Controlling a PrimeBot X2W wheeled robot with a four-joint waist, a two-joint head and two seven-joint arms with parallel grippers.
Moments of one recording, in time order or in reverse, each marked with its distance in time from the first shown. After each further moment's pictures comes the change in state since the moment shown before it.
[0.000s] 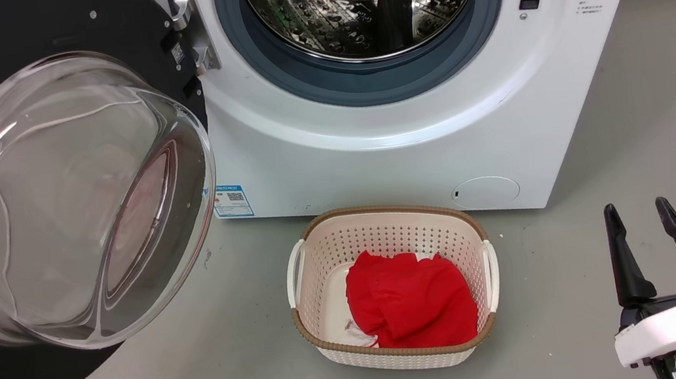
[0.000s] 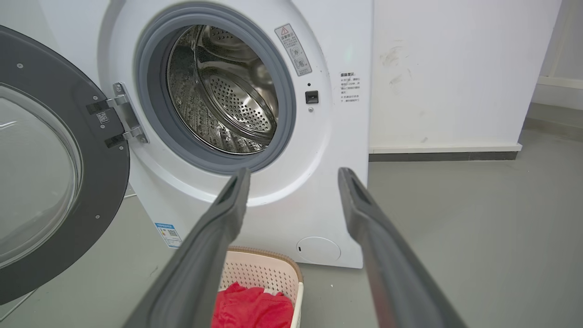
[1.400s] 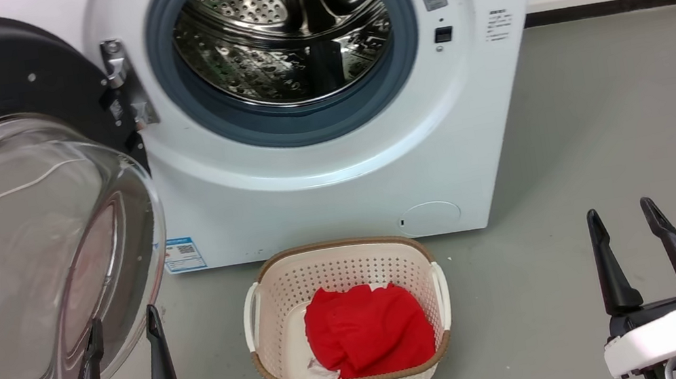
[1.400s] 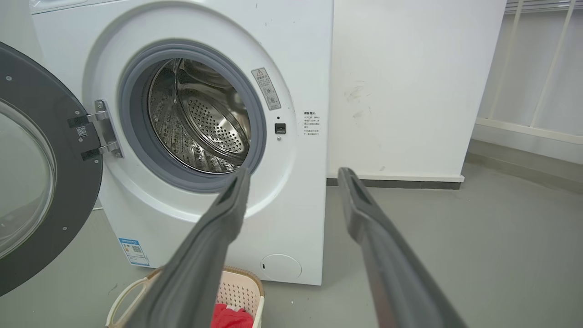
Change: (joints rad) left arm 0.128 -0.235 -0.340 -0.287 0.147 -0.062 0.000; right arm 0.034 0.000 0.042 -0.079 -0.080 0.000 0.015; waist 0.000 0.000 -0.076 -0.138
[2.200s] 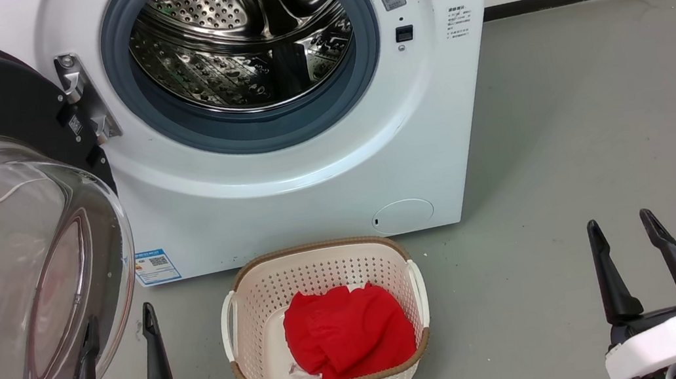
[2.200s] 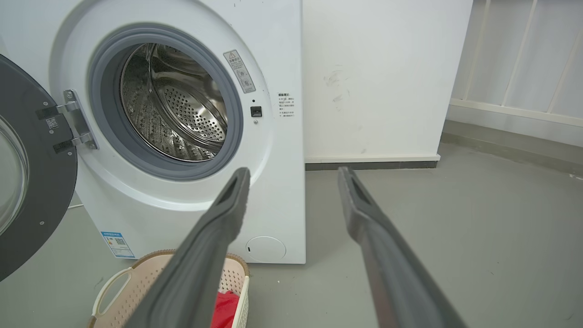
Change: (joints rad) left arm -0.030 0.010 0.019 0.042 0.026 -0.013 0.000; right arm 0.015 0.000 -0.004 0.015 0.010 0.000 0.013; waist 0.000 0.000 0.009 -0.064
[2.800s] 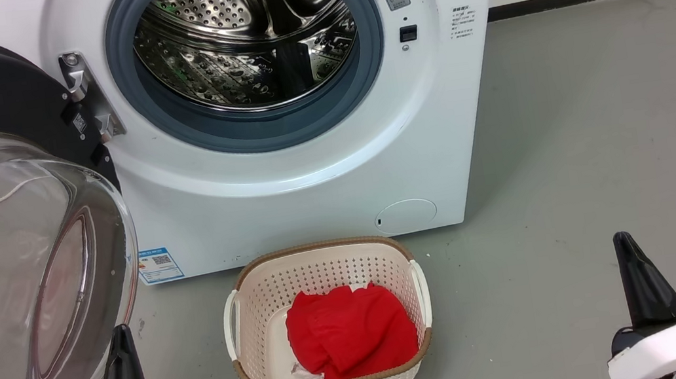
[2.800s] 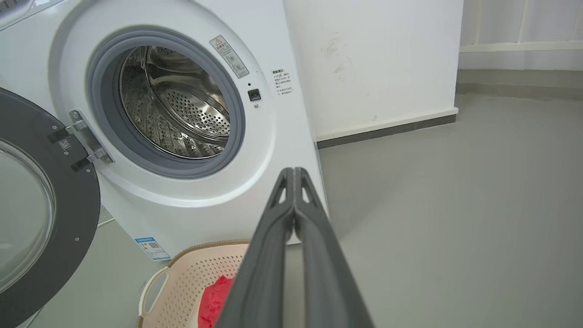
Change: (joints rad) left arm -0.003 -0.009 0.009 0.054 -0.156 -0.007 0.059; right arm 0.014 0.000 0.004 0.043 0.182 0.000 0.034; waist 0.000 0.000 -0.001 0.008
